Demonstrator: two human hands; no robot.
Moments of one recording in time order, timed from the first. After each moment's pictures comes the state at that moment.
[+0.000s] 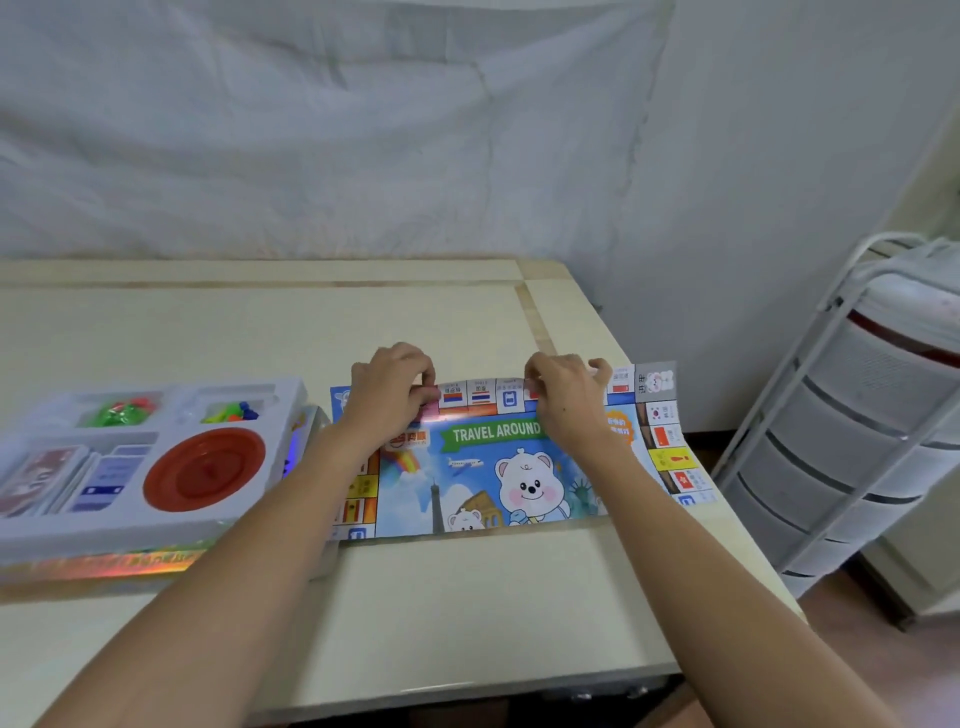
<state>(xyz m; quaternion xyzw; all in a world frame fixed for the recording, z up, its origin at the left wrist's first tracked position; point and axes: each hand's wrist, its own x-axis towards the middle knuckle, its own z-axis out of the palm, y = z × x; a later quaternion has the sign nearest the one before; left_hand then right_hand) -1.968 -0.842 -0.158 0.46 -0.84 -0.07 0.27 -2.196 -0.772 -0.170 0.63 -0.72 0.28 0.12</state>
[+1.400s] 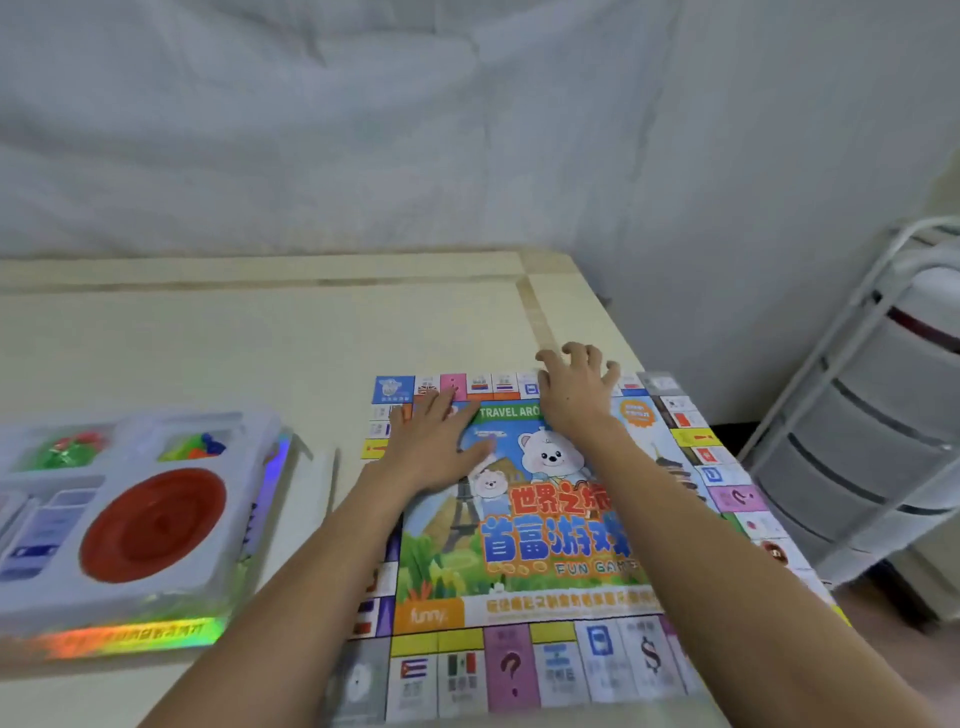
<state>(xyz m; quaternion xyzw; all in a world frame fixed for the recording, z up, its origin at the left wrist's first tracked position) -2.023 -0.851 -0.201 0.48 -0.87 -0.10 0.00 -2.234 -0.843 -0.193 0.58 -0.80 0.16 0.07</state>
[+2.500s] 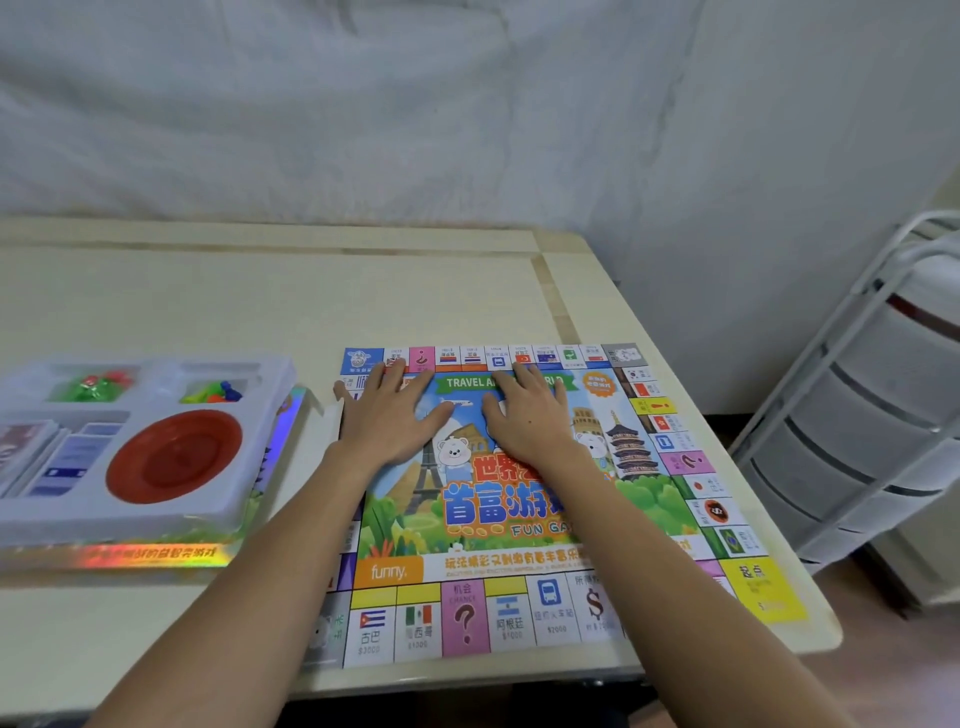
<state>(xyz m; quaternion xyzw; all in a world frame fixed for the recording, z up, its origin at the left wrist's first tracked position) -1.952 -0.839 -0.225 0.57 -0.82 -0.06 0.08 -2.149 -0.789 -0.225 0.65 -0.74 0.17 -0.04</state>
